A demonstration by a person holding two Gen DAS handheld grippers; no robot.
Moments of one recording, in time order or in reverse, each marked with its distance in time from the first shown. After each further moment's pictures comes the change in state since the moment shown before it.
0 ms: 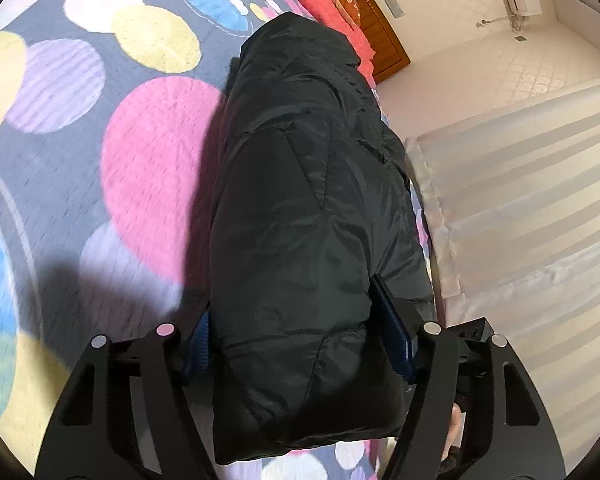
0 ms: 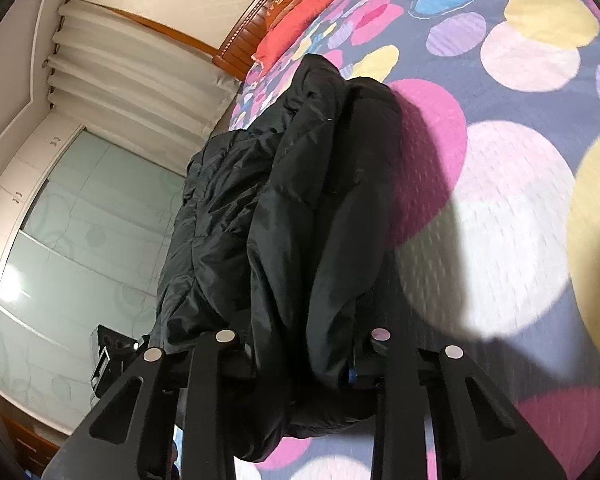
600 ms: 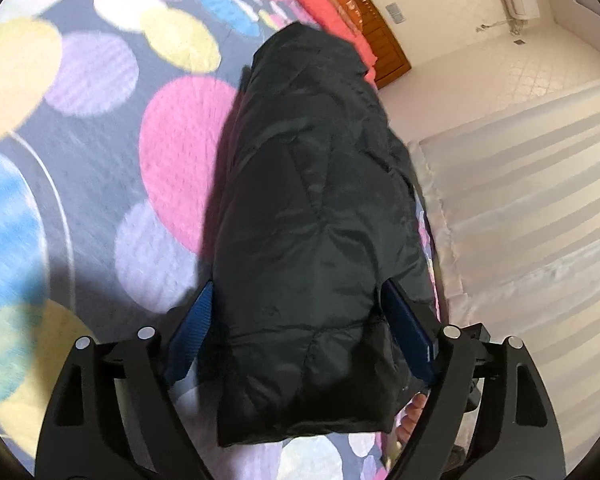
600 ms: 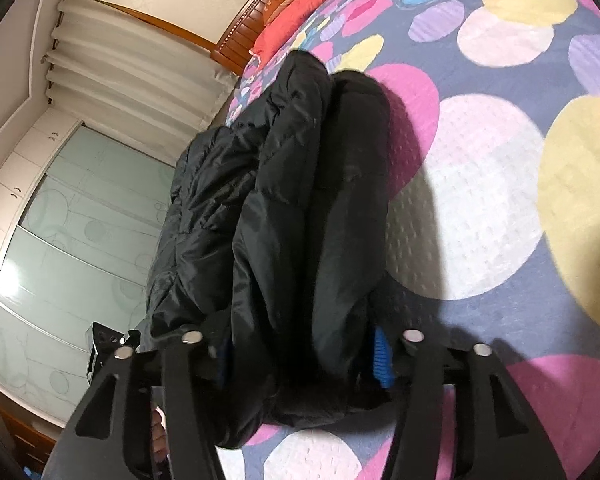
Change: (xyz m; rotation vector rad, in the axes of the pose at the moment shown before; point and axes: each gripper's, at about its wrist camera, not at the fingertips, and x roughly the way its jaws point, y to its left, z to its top) left arm -0.019 0.011 -0.004 0.012 -0.038 0.006; right arm -0.006 -0.009 -0.005 0.000 0.004 -0.010
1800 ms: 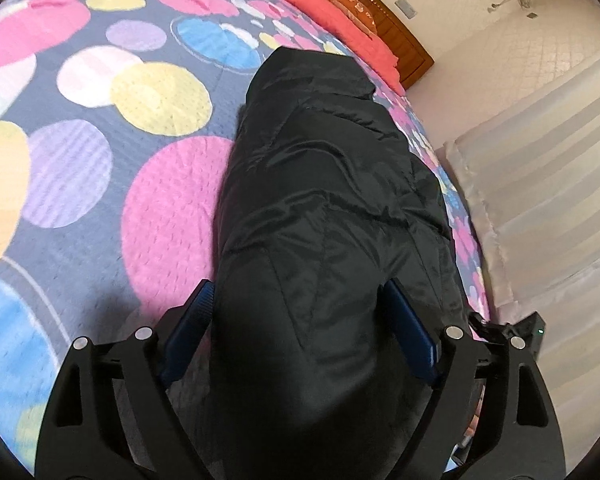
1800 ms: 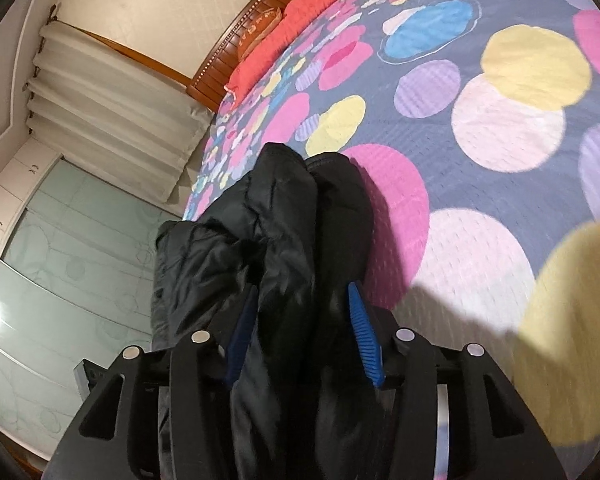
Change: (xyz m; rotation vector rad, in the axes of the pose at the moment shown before) left arm 0.031 -0.031 0.043 0.107 -0.039 0.203; right arm -0.002 0.003 0.057 0.053 -0.112 -0.076
